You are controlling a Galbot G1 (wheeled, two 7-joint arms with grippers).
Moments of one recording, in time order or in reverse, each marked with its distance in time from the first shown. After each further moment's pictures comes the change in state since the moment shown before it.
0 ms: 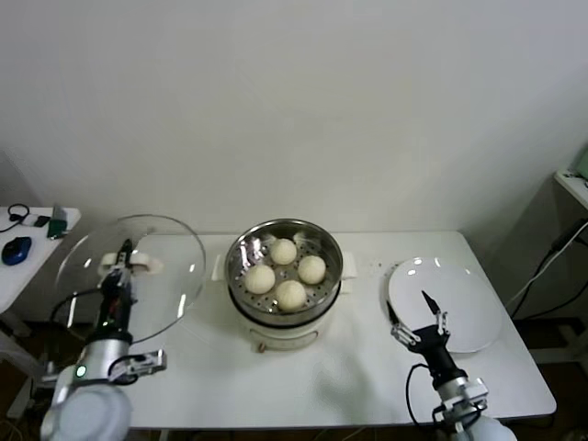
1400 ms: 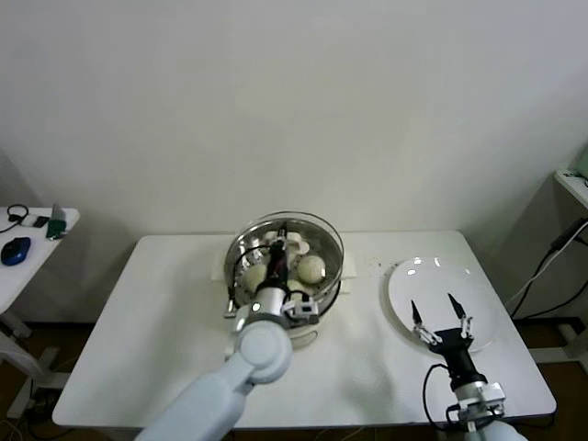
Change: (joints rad) left arm -0.660 -0.298 0.725 0.337 0.070 0.217 0.274; right arm 0.000 0.072 0.117 -0.028 -0.045 0.019 0.004
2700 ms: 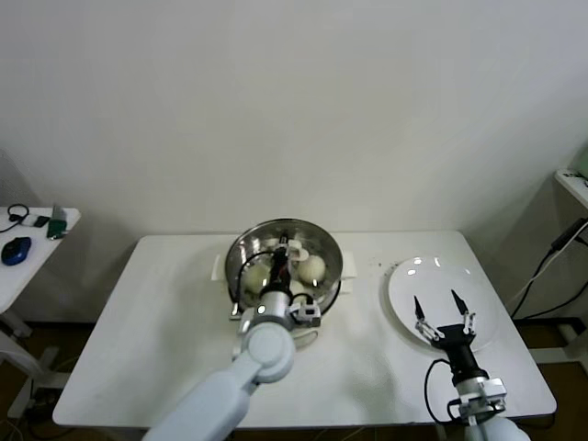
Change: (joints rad) left arm -0.008 -0.017 0.018 0.081 0.018 0.000 -0.006; right arm 0.029 0.011 0.015 -0.021 -0.005 0.006 -0.006
